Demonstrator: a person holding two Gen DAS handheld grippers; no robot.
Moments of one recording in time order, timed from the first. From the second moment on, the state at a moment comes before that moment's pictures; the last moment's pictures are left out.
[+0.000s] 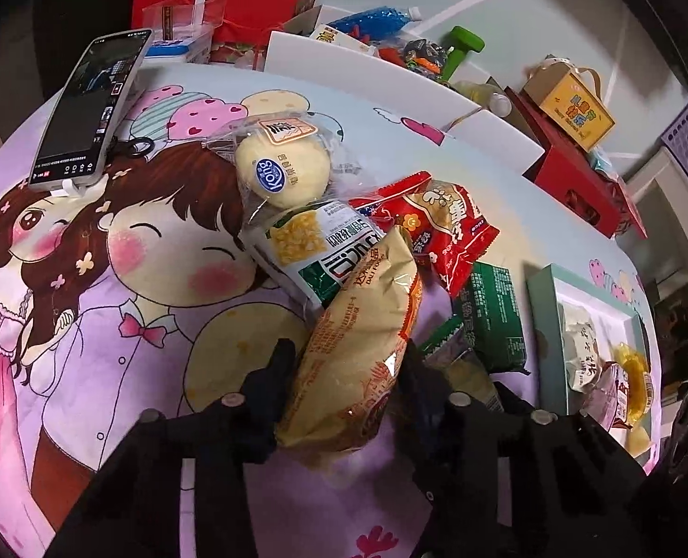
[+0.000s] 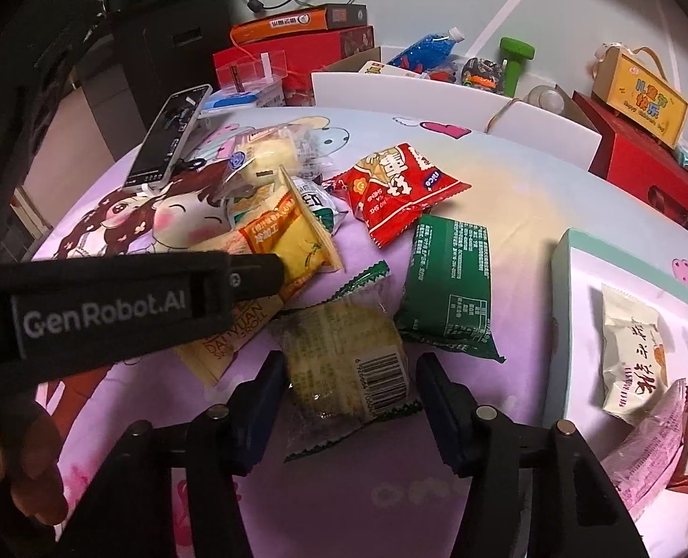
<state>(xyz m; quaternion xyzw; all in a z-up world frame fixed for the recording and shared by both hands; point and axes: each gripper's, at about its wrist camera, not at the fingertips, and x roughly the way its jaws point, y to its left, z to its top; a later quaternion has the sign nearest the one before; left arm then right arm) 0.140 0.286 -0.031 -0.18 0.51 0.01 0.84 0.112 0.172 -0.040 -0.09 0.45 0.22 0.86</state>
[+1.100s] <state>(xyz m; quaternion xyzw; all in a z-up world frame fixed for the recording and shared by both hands) 0.122 0.271 0.027 -0.15 0.46 0.02 0.88 0.109 0.109 0.019 -0.04 0.40 0.18 0.90</state>
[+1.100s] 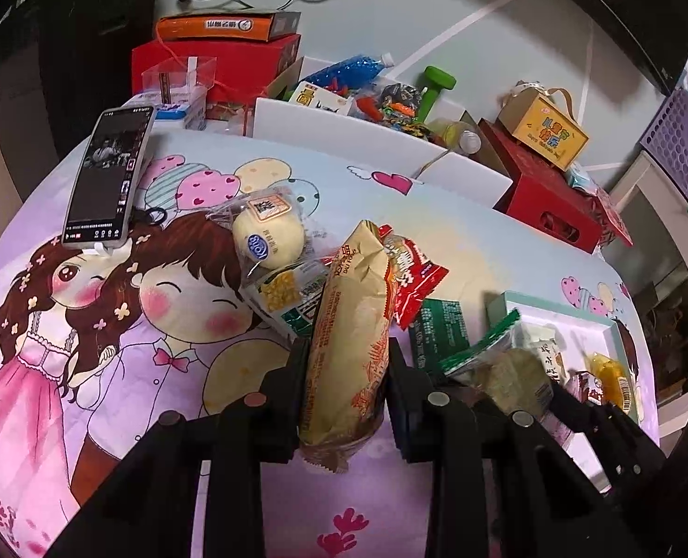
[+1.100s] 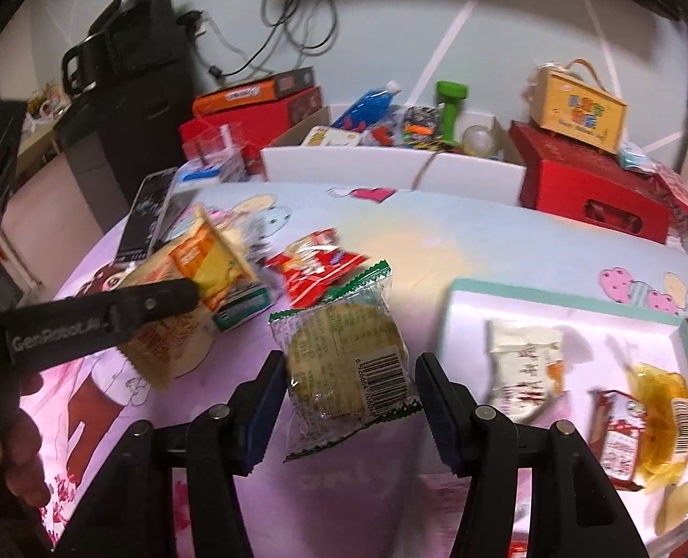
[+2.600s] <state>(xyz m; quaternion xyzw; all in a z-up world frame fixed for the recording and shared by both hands) 0.175 0.066 0.017 -0.01 0.48 -0.14 0.87 0.155 -0.096 0.021 0.10 0.40 -0.02 0.91</state>
